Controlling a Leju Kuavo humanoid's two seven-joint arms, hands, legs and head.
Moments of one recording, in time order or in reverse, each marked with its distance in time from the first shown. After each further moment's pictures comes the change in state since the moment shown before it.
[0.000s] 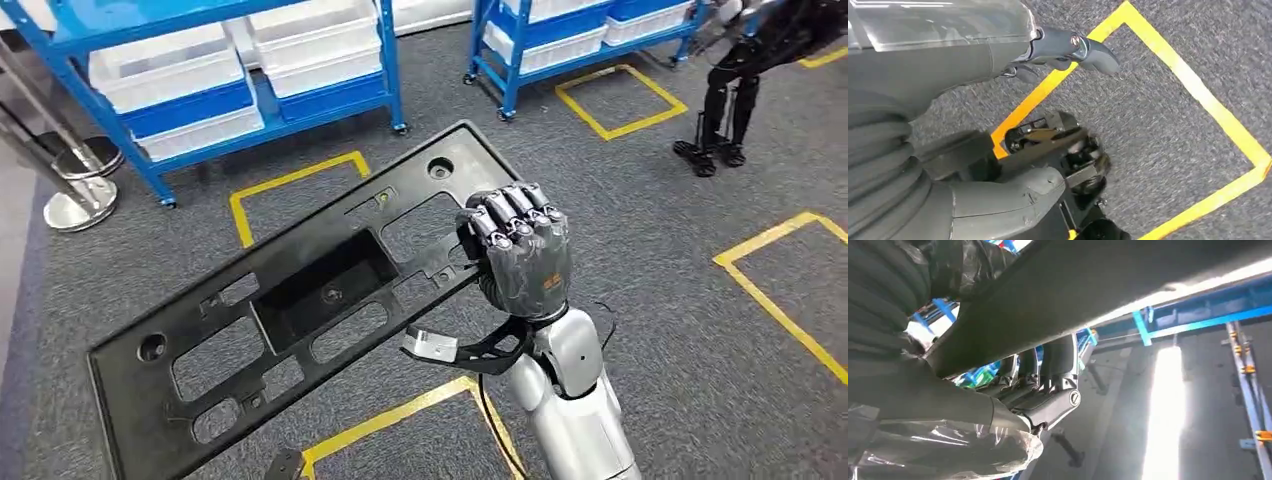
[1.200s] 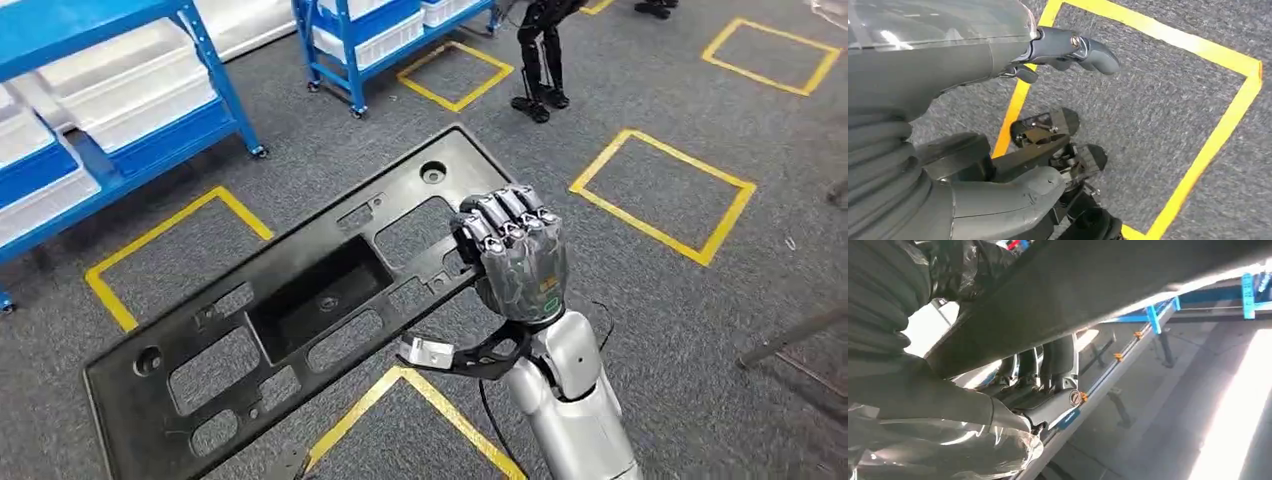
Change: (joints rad) left arm -0.008 -0.005 -0.015 0.000 -0.002 -0.004 0.001; right arm 0.000 -0.020 0.032 -0.006 0.003 0.000 0.015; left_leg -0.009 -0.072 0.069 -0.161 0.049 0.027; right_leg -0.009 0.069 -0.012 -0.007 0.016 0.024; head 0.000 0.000
